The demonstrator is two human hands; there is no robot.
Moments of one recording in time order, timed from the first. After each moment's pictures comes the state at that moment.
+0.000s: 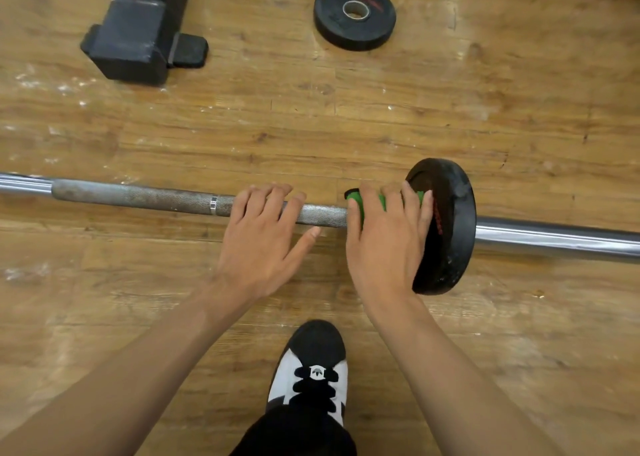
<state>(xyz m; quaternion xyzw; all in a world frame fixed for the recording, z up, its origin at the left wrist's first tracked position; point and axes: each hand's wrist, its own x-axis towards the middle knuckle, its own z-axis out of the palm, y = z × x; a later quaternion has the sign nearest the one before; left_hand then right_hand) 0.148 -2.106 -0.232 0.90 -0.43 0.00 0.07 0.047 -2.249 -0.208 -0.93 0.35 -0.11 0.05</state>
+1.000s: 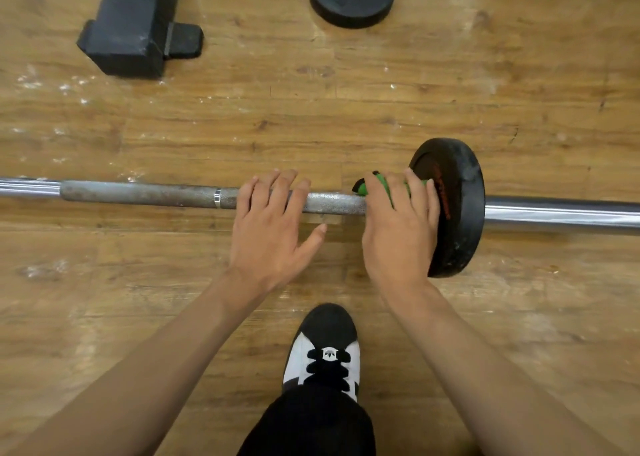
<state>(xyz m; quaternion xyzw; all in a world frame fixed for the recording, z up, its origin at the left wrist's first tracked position) 0.142 -2.104 -0.236 0.90 -0.43 0.03 0.06 0.027 -2.257 -0.222 -0.94 0.31 -0.12 0.05</state>
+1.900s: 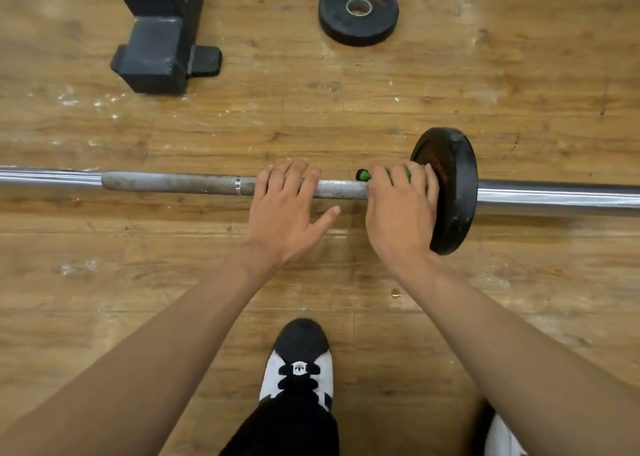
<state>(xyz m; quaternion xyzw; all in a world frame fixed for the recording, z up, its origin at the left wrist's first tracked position) 0.164 -2.121 -0.232 0.91 -0.42 -0.01 0.06 0.054 -2.272 -0.219 -0.94 0.29 -0.14 0.03</state>
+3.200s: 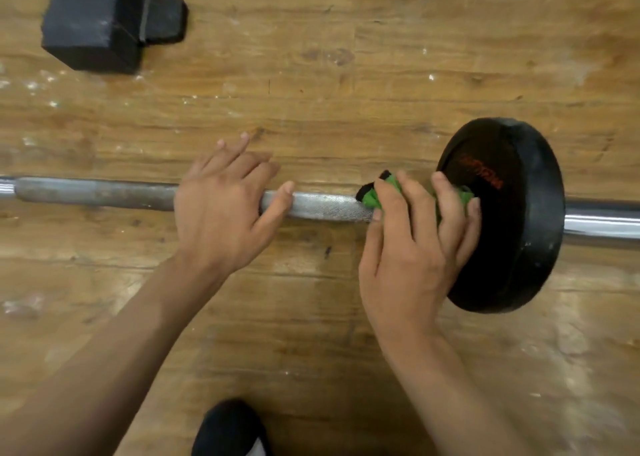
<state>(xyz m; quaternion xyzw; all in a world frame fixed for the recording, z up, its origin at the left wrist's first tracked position) 0.246 -2.134 -0.245 0.89 -0.43 0.07 0.10 0.080 -2.278 -0.228 -0.91 0.33 -0.23 0.12</state>
